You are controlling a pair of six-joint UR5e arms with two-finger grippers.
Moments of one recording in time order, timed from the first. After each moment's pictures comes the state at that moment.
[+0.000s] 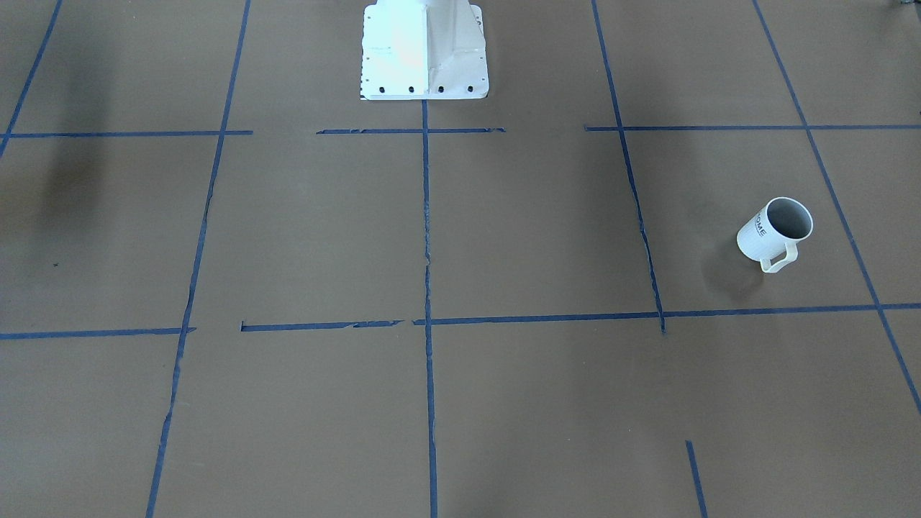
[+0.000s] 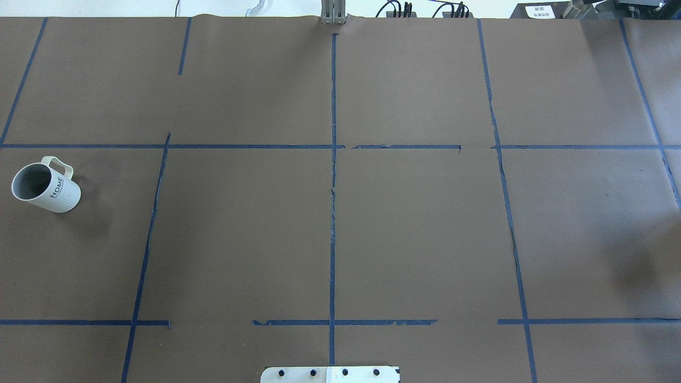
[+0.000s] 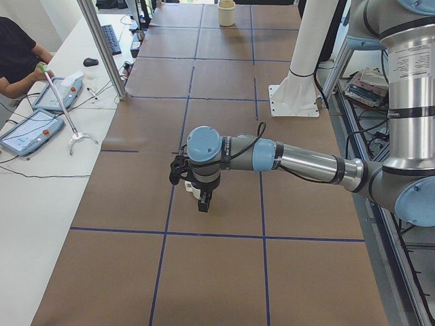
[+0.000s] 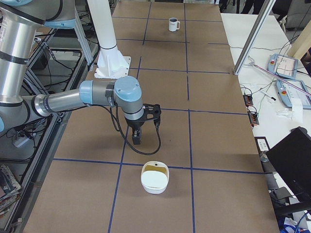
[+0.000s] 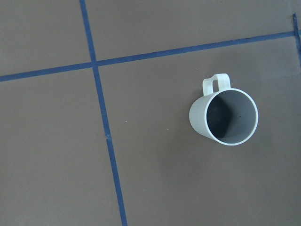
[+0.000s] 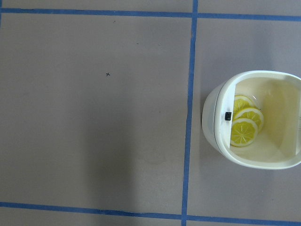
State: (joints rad) left arm -1.60 -1.43 -1.94 -1.36 -2.46 0.13; right arm 1.62 -1.95 2.19 -1.85 2.35 -0.08
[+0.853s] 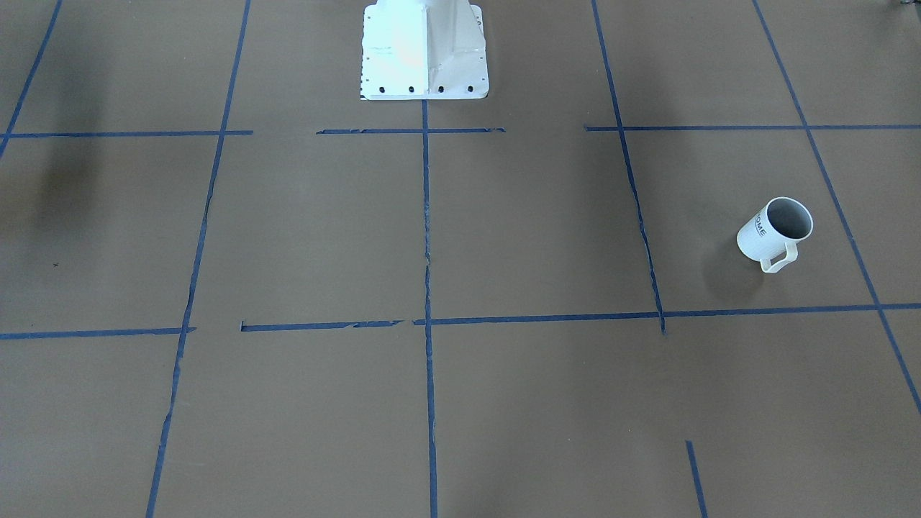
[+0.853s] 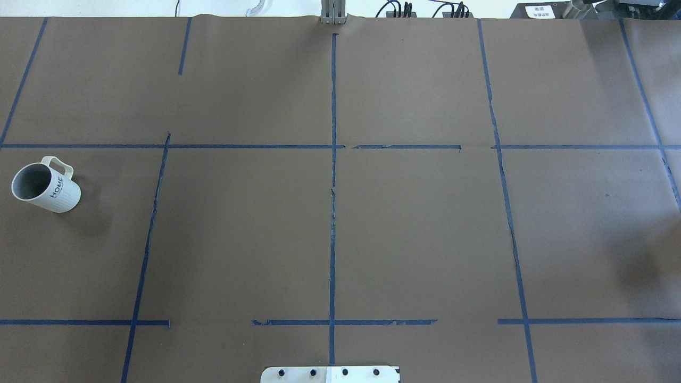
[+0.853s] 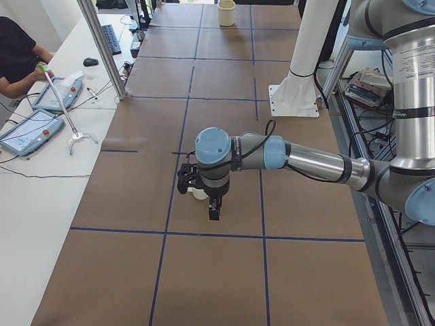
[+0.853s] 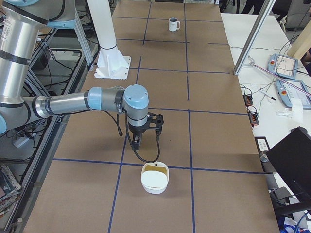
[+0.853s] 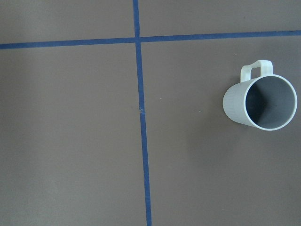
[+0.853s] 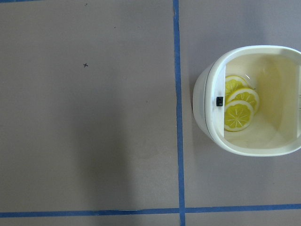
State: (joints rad) left arm -1.62 -1.38 -1.97 -1.29 -2.38 0.13; right arm 1.58 -1.95 2.14 -1.82 2.34 -0.01
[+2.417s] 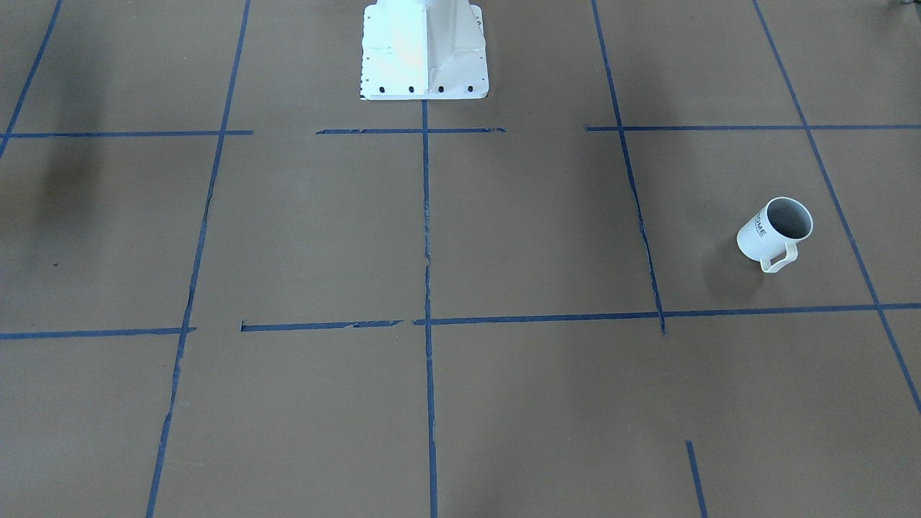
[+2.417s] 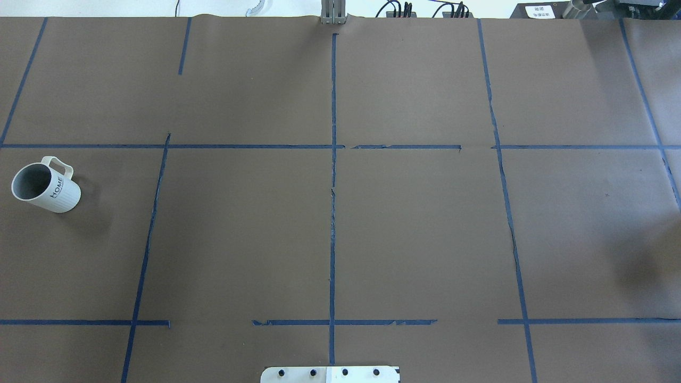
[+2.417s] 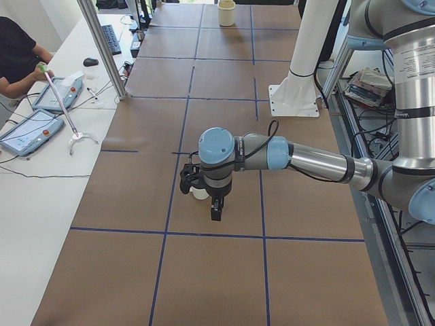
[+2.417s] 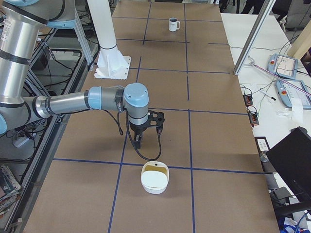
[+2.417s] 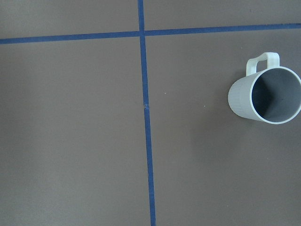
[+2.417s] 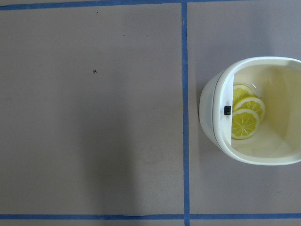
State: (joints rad) left arm -1.61 -1.37 -1.99 -1.30 -2.39 0.13; right arm 1.58 -1.94 2.15 -1.81 2.35 -0.01
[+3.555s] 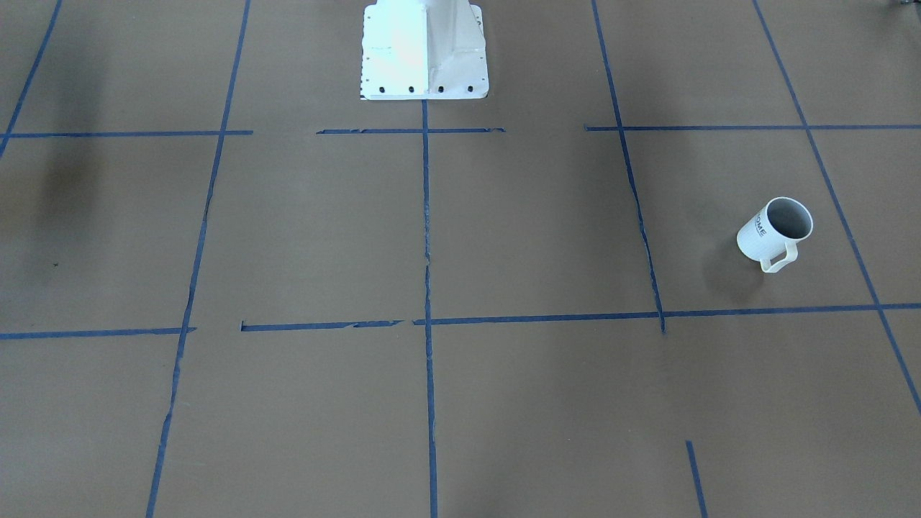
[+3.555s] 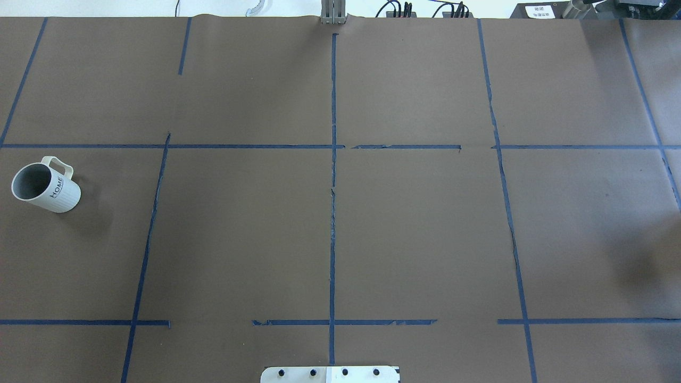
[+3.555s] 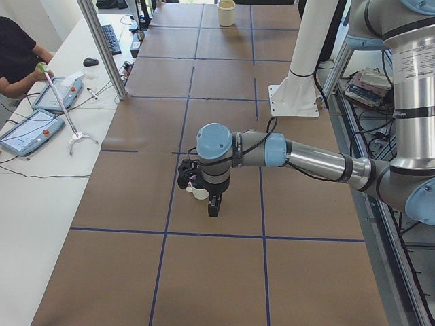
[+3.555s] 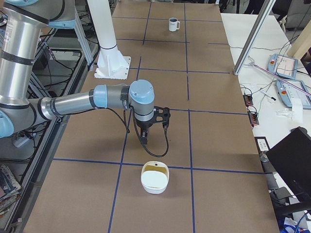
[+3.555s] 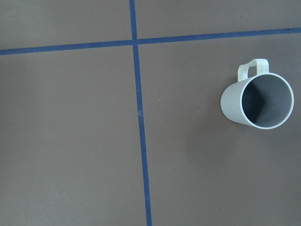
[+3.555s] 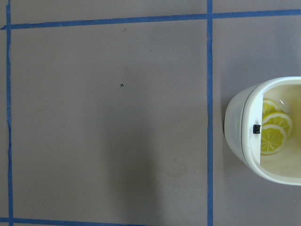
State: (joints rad) left arm -1.60 -1.39 -2.01 -1.30 -2.39 0.13; right arm 1.58 -1.91 2.14 -1.81 2.42 0.00
